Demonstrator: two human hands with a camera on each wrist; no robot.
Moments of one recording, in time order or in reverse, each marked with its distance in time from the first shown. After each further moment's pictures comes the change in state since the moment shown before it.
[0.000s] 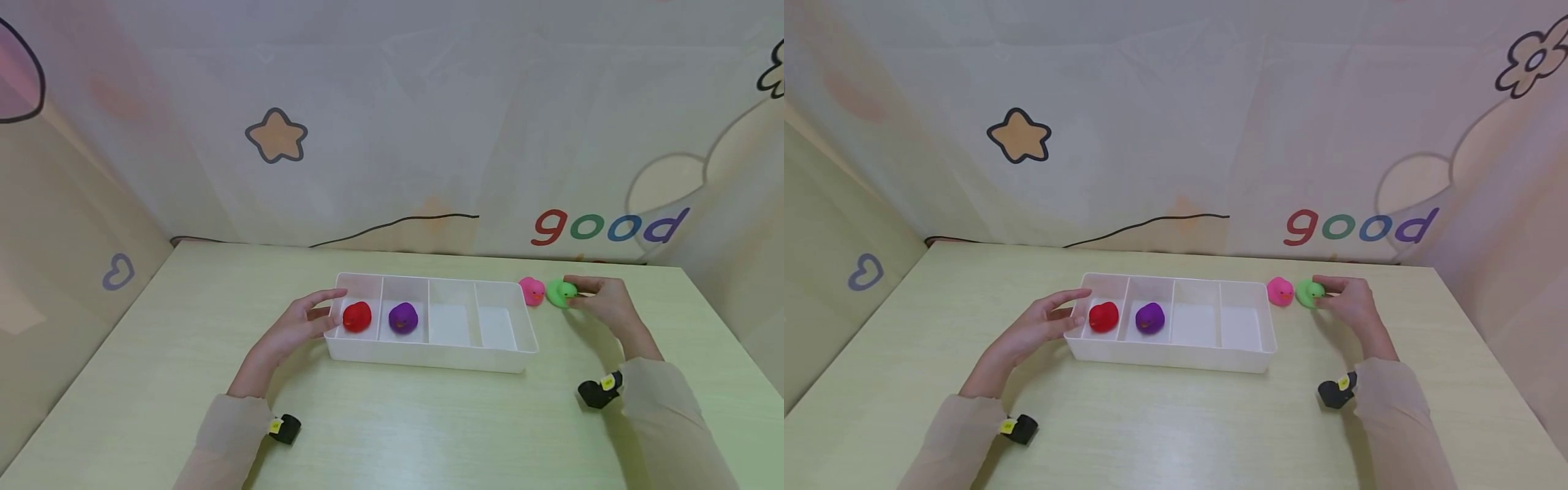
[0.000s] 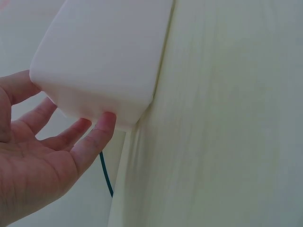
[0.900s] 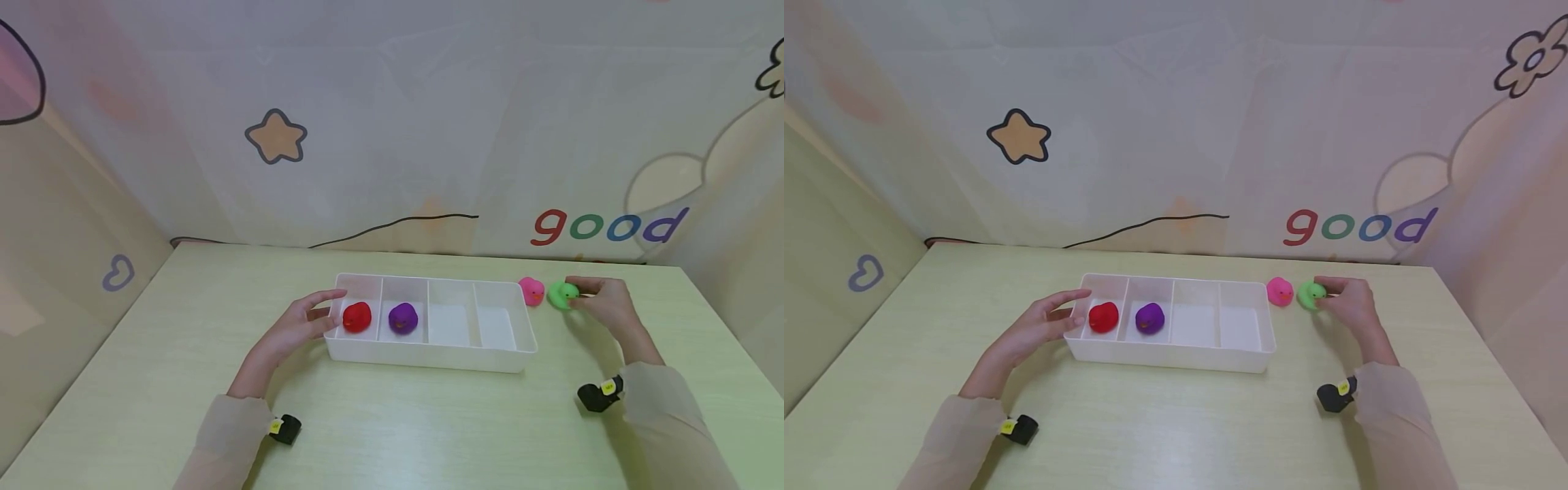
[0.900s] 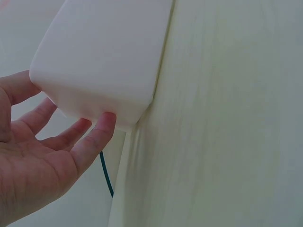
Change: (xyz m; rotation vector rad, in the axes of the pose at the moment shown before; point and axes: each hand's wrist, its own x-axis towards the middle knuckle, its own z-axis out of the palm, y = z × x) left_hand 0.001 -0.001 0.000 0.021 0.017 -0.024; right_hand -0.008 -0.006 0.003 -0.054 0.068 -0.020
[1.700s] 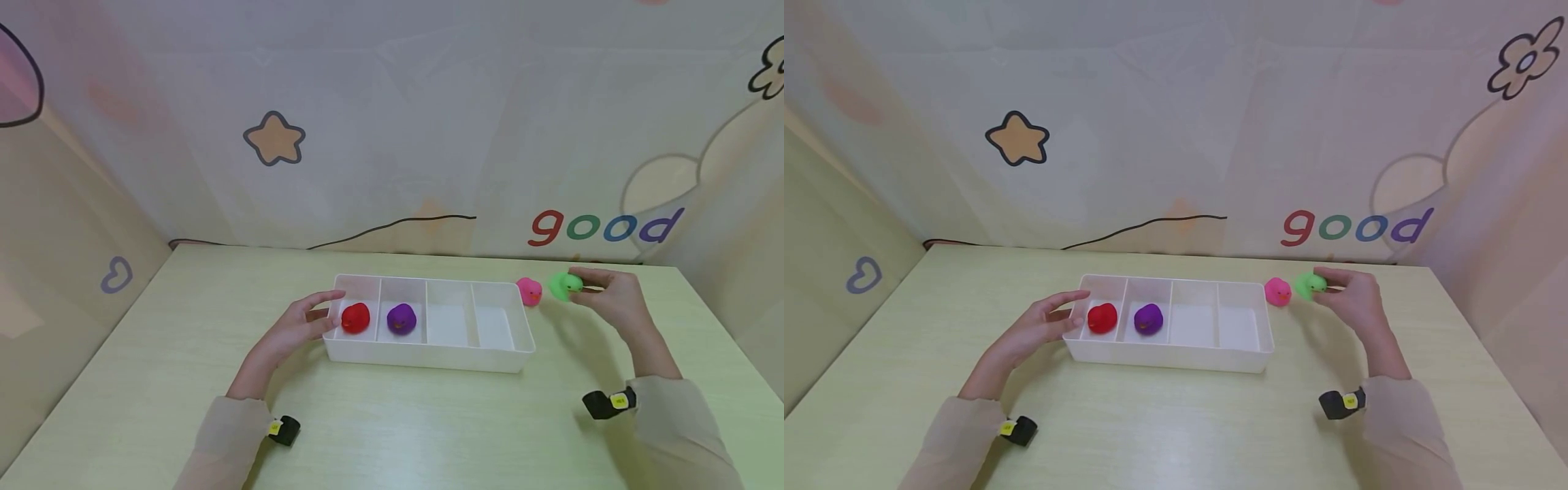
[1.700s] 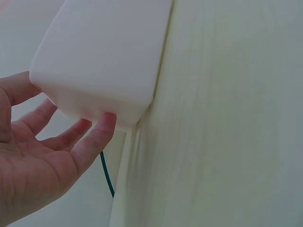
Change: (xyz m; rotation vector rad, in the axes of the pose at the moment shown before) left_hand 0.001 -0.002 0.000 0.002 -0.013 0.027; right_hand -0.028 -0.029 -0.015 0.046 0.083 -0.081
